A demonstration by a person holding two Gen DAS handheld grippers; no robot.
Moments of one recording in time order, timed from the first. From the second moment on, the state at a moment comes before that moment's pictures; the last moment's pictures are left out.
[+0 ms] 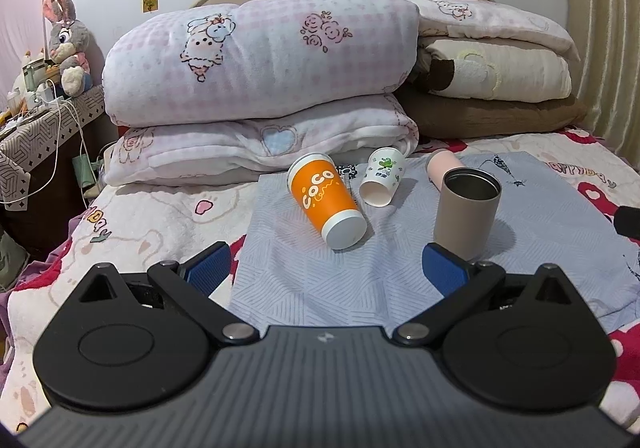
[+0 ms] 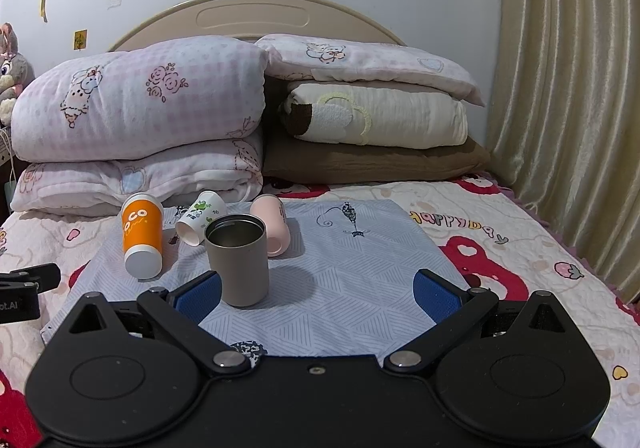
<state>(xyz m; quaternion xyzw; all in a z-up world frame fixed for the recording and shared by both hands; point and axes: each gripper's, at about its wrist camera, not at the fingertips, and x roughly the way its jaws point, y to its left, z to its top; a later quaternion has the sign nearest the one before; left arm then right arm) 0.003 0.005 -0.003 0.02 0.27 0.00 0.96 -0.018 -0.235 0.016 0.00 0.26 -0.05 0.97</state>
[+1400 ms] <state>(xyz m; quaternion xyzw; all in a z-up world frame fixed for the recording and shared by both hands) 0.002 0.009 -0.007 0.02 0.27 0.00 0.96 -0.018 -0.233 0.016 -0.01 0.26 -0.05 0.96</state>
